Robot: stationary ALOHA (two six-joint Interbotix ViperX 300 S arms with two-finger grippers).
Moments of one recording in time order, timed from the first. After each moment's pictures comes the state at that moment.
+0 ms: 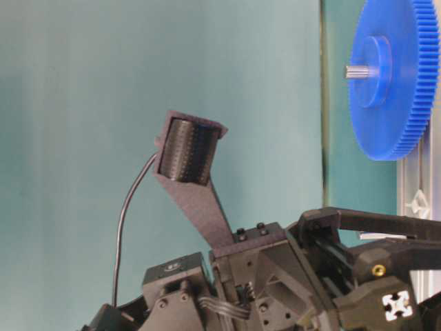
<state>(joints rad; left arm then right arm) -0.14 0.17 0.37 0.02 0.63 -0.06 0.00 -0.50 1.11 0.03 -0.05 0.07</state>
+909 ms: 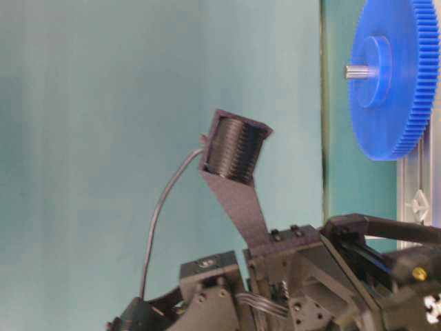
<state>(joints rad) -0.13 0.21 0.38 0.02 0.63 -0.07 0.00 -0.50 1.11 0.03 -0.05 0.08</state>
